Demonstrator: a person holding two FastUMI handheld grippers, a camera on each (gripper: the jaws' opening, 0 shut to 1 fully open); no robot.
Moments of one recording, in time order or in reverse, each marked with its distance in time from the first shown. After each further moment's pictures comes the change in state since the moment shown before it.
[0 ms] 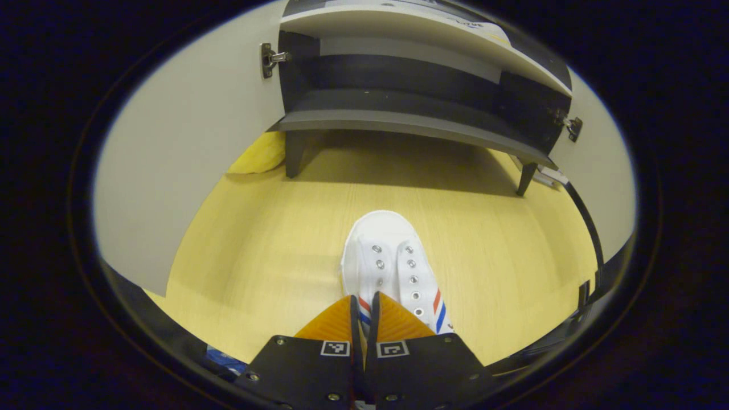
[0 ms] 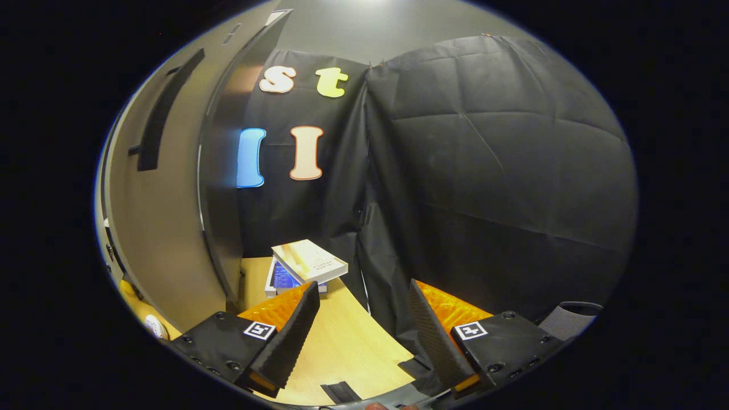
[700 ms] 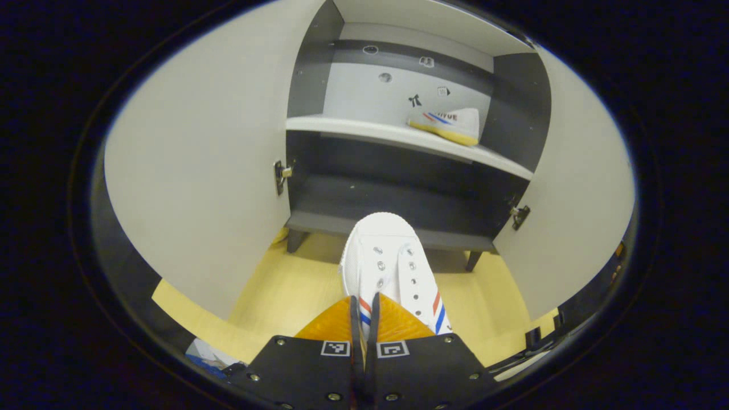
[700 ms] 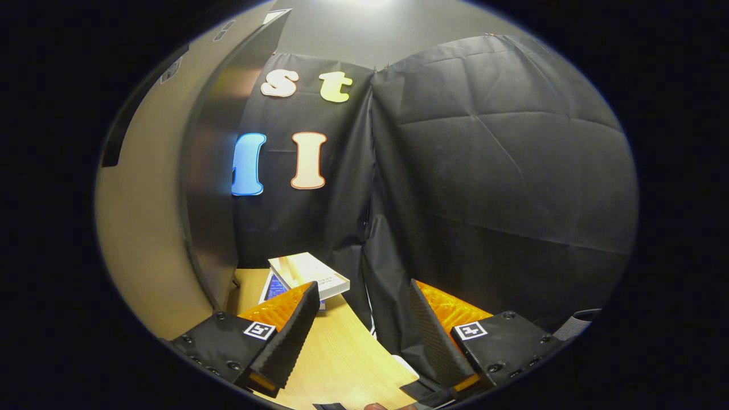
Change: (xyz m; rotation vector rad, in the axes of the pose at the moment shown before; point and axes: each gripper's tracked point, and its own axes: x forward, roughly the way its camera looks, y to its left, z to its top) left arm -0.079 0.030 0.098 -0.064 -0.364 -0.060; right arm 0.061 0.000 0.010 -0.012 -0.060 0.049
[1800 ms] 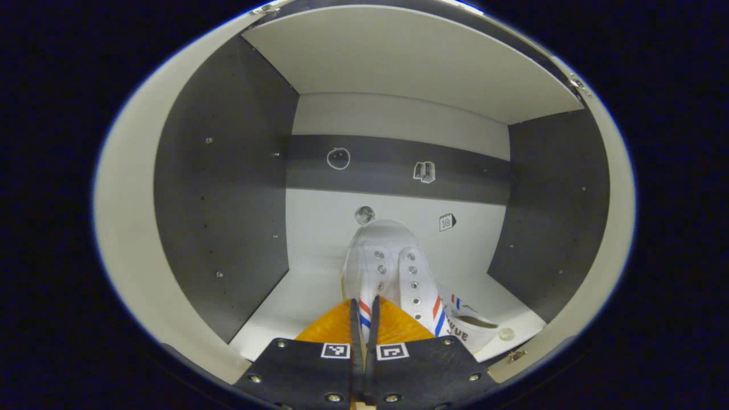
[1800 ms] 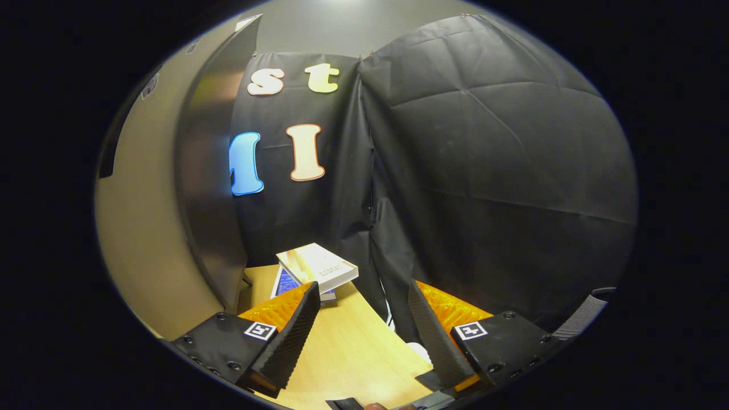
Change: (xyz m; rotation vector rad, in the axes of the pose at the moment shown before) left arm -0.011 -0.004 0.008 0.103 -0.364 -0.005; right arm 0.002 -0.009 -0.029 0.107 0.078 0.039
